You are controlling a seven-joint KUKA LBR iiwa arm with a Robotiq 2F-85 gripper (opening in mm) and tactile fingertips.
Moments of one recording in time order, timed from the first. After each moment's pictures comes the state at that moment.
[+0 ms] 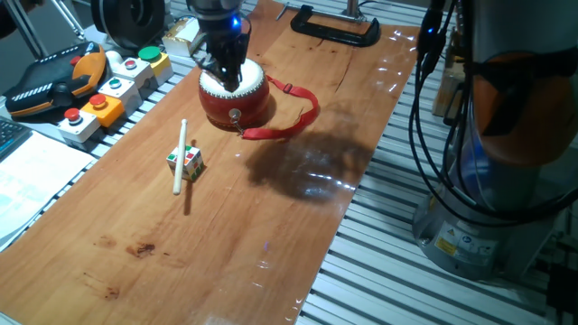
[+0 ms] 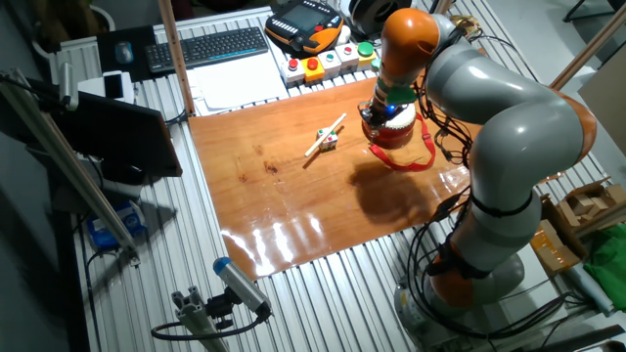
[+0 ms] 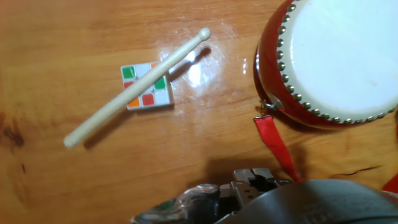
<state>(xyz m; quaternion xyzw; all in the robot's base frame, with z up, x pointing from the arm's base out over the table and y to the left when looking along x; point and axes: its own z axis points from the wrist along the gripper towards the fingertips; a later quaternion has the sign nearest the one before) 0.524 0.012 0.218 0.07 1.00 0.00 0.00</state>
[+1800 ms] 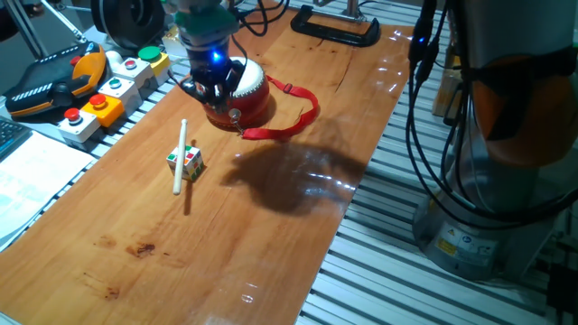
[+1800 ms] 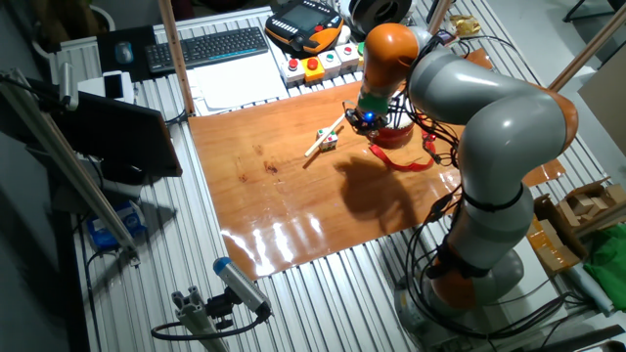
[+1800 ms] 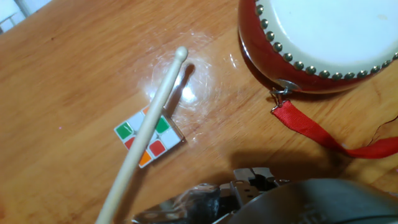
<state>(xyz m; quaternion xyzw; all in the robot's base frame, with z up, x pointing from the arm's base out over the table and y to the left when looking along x) 0.539 0.042 0.179 0.28 0.96 -0.01 0.02</state>
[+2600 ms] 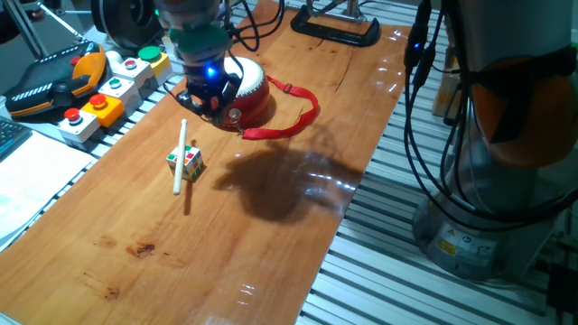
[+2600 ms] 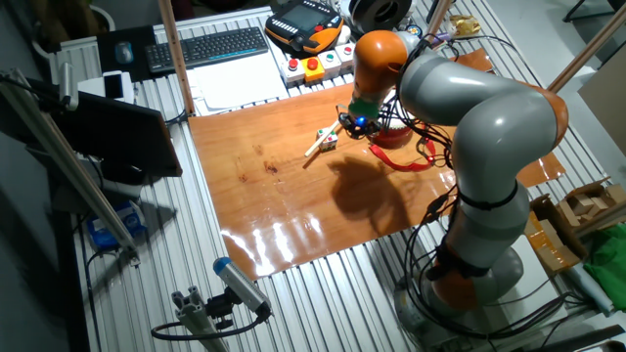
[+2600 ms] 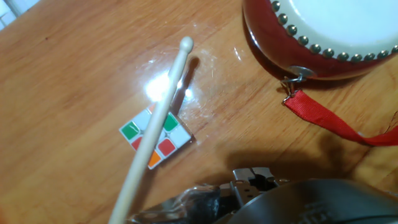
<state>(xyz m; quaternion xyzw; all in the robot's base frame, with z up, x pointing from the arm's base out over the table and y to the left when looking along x) 0.541 0.059 0.161 0.30 0.95 -0.01 0.02</state>
